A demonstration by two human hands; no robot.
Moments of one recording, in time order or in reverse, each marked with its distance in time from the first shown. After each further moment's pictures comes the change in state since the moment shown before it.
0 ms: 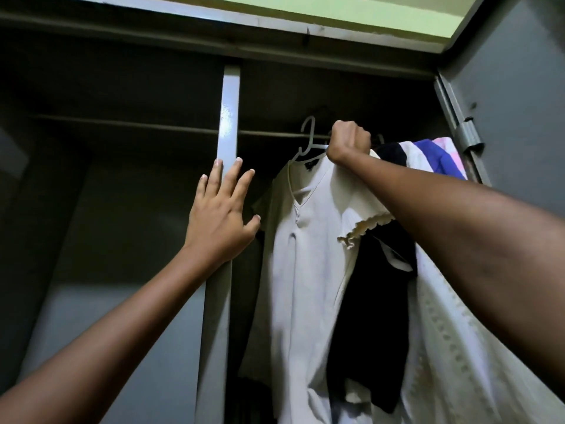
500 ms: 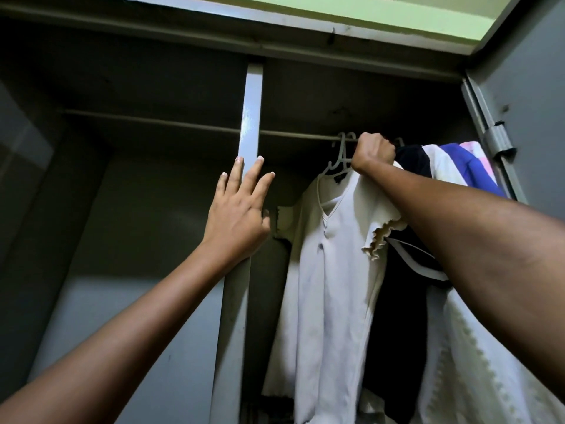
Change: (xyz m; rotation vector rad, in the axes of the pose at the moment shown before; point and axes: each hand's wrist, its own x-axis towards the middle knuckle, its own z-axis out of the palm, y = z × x) left_hand 0.001 -0.001 -0.001 -0.004 -0.023 -0.012; right_hand 0.005 0.007 0.023 -0.004 -0.046 0.087
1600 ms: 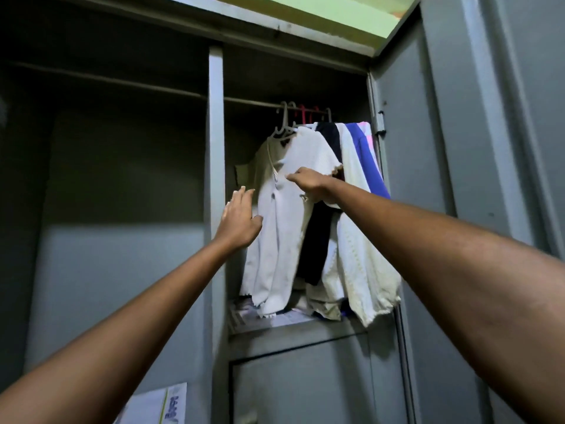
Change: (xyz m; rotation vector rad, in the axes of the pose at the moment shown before) left_hand -0.089 0.067 -0.071 -0.661 -0.457 -0.226; right_hand -0.192 0.021 -0.124 0.575 -0.773 0.094
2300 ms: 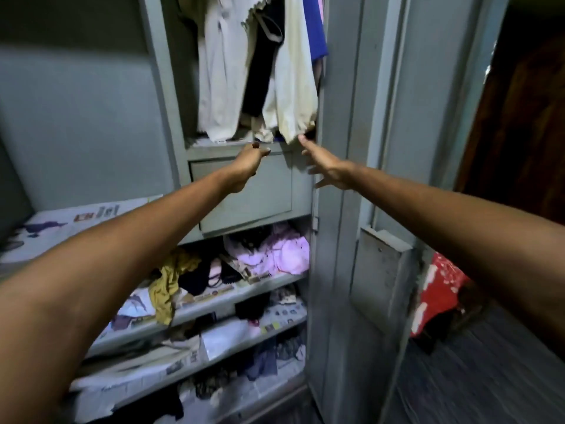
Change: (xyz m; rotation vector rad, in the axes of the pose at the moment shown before) left_hand -0.232 0.127 0.054 -0.747 -0.502 -0.636; right_hand -0.342 0.103 -0.005 0.270 -0.235 0.501
